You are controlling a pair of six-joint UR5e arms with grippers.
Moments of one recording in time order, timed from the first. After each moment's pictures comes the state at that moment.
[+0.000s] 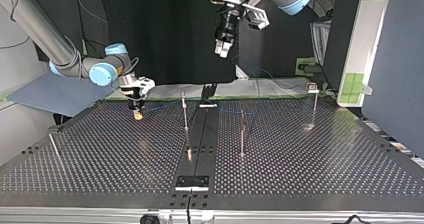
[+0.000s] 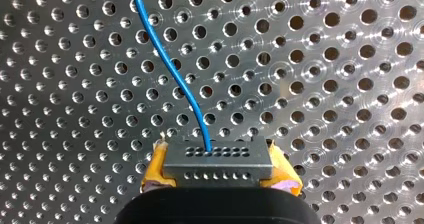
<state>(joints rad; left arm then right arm) -0.70 -1.68 -2.24 -2.28 -1.97 -1.87 1.85 -0.81 1.46 -0.48 1.33 1.65</state>
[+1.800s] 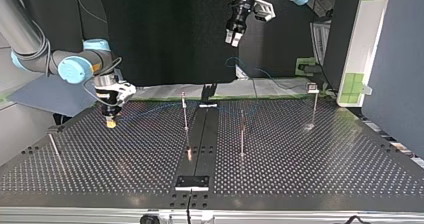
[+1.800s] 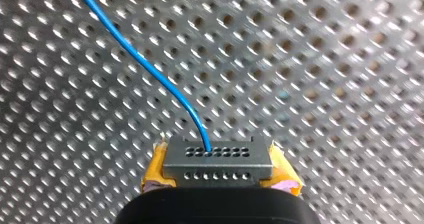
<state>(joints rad) -0.64 -1.80 -2.42 -2.01 -1.90 -1.96 1.81 -1.02 1.53 -0.42 1.44 1.65</state>
